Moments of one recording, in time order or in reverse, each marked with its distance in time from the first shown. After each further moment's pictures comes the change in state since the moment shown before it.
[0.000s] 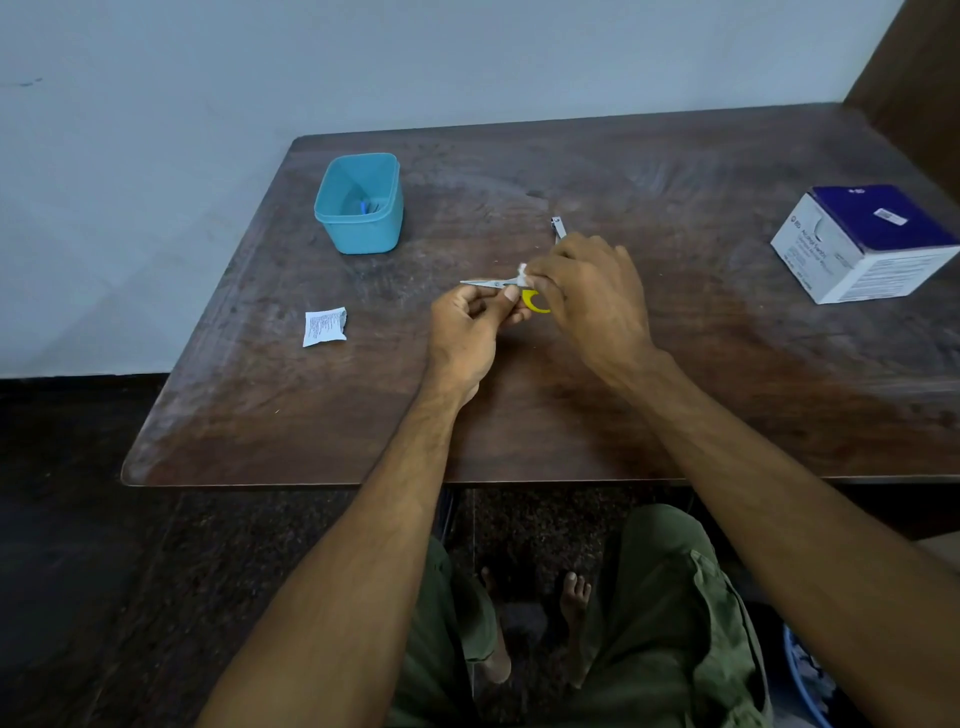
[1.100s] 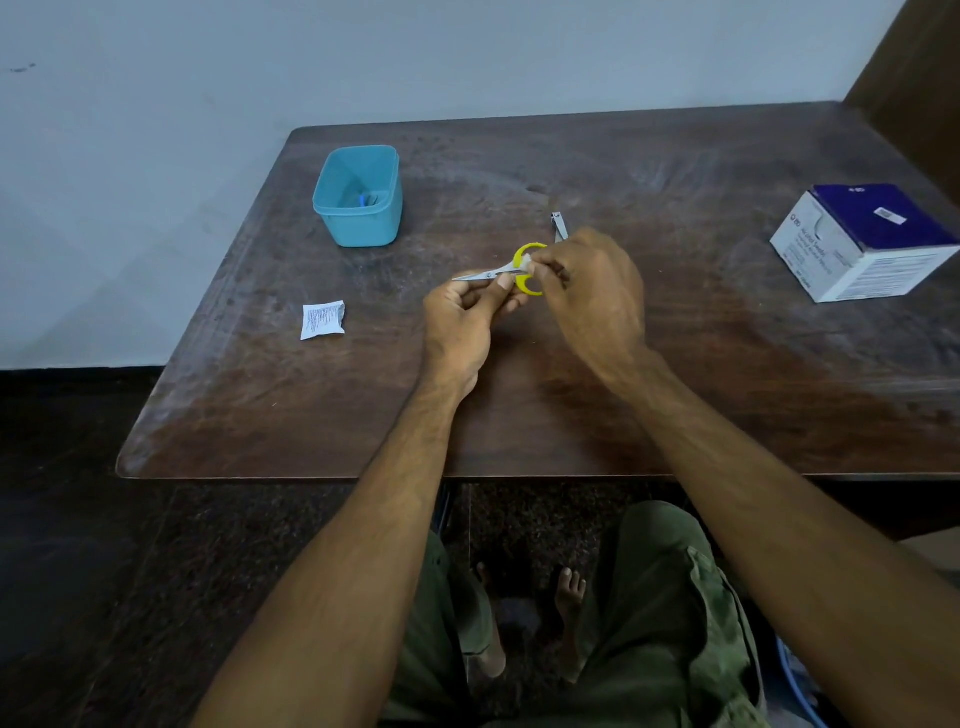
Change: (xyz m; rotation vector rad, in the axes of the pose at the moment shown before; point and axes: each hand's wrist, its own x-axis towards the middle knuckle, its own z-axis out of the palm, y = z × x) left_hand 0.001 0.001 0.001 -0.149 0.034 -0.029; right_hand 0.001 -0.009 0.002 0.205 0.092 0.160
